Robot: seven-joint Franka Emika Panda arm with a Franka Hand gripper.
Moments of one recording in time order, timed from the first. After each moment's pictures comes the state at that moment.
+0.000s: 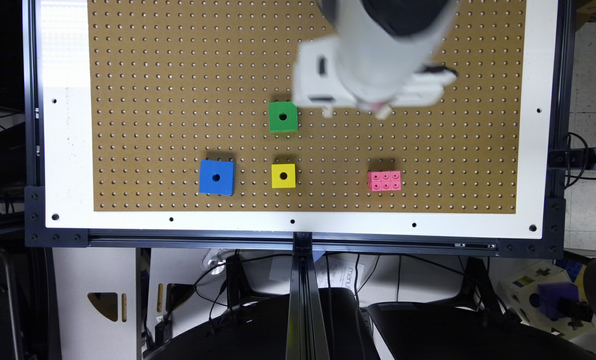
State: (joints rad) arm -0.08 0.28 0.34 -2.19 -0.05 2.53 1.04
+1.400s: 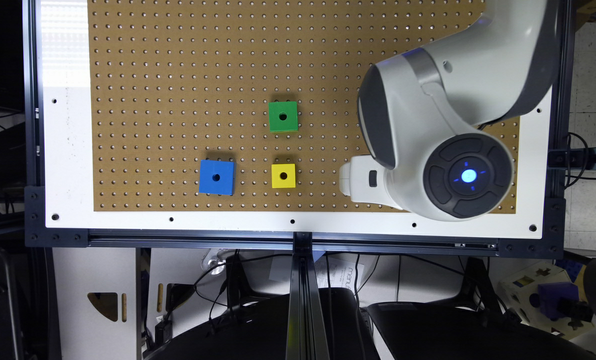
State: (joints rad) arm -0.05 0.61 0.34 -1.79 -0.16 2.42 1.10
